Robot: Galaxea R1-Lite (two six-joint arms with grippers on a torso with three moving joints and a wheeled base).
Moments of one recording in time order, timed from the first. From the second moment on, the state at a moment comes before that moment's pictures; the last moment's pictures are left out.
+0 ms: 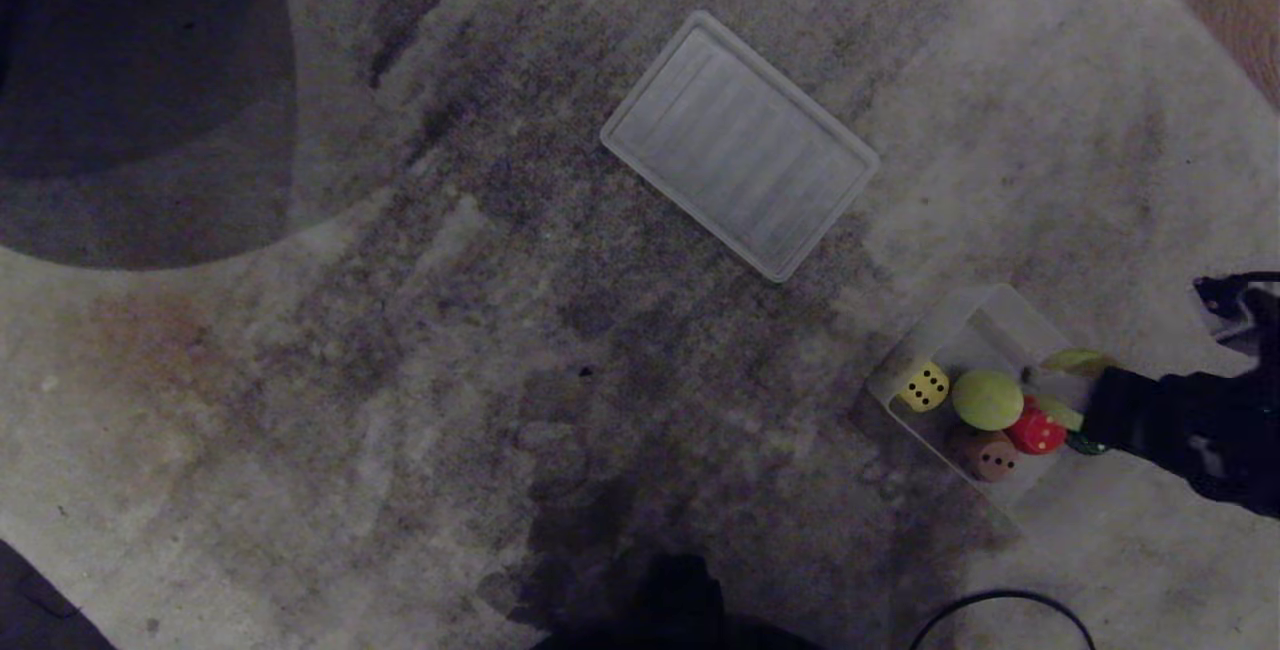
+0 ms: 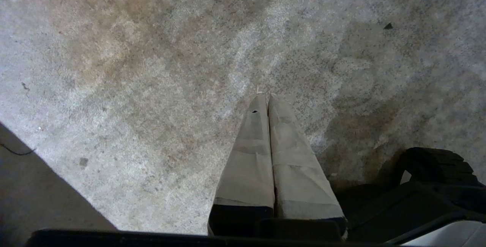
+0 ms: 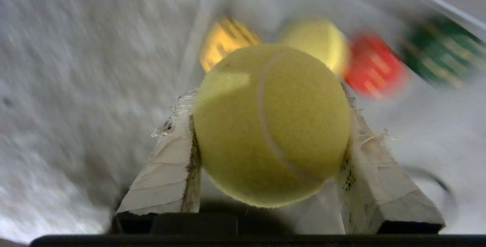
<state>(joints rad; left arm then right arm) -0.01 0.00 0.00 0.00 0.04 -0.05 0.07 1.42 -0.44 -0.63 0.01 0.33</state>
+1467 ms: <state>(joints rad) -0.01 0.00 0.00 0.00 0.04 -0.05 0.13 1.04 -0.22 -0.44 0.02 0.27</state>
